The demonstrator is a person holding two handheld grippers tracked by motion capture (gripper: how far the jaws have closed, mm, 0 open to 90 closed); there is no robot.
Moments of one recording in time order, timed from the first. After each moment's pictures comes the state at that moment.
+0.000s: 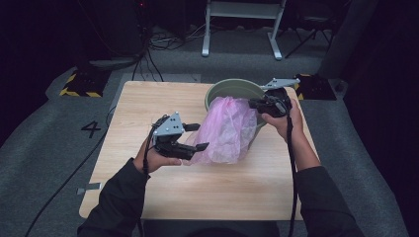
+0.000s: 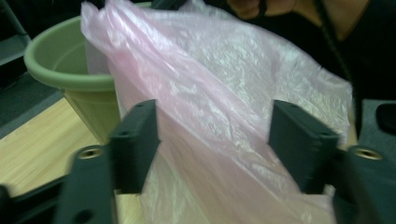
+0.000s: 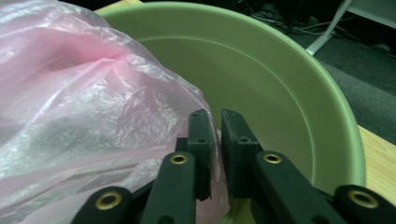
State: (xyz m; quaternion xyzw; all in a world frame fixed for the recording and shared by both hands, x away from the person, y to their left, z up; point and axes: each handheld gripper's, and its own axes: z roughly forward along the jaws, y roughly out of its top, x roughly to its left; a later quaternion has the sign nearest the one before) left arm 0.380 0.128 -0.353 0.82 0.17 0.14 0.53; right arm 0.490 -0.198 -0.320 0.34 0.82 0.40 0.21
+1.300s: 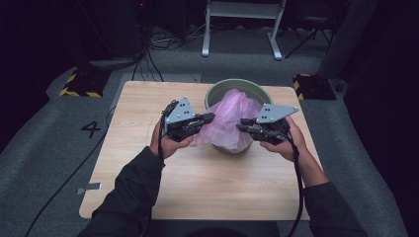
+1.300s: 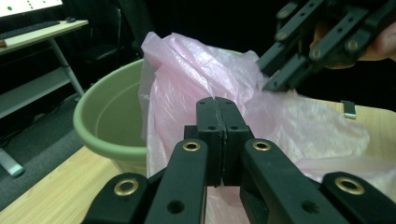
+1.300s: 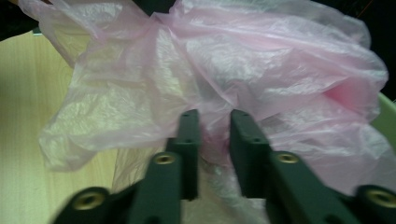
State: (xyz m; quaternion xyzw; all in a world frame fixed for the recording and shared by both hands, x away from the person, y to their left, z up) left arm 0.405 0.108 -0.326 0.79 0.17 0.20 0.56; right arm 0.411 -0.178 -0.317 0.13 0.86 0.44 0.22
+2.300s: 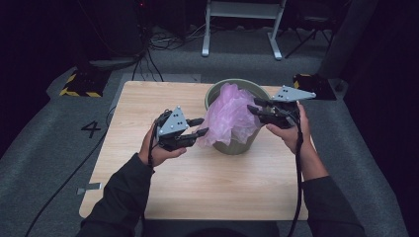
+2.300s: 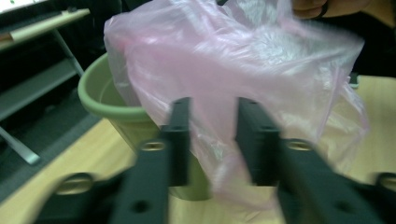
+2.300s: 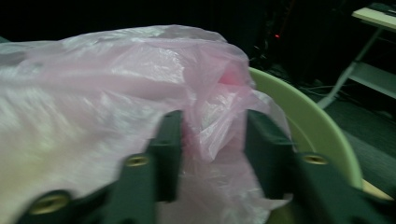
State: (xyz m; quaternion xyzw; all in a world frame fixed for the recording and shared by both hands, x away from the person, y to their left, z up) left arm 0.385 0.122 -0.336 0.81 0.16 0.23 0.52; right arm 0.442 -0.204 -0.306 0.26 0.80 0.49 0.25
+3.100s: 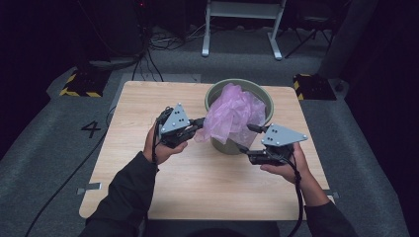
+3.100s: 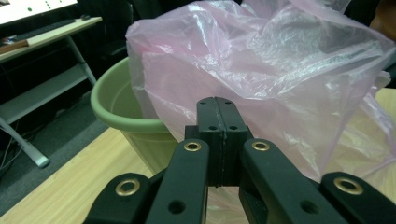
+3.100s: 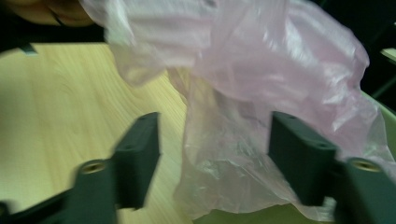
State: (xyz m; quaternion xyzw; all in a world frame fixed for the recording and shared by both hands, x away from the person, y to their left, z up) left arm 0.390 0.122 -0.333 0.79 0.17 0.24 0.54; right arm 0.359 -0.179 -0.336 0.16 0.82 0.47 0.28
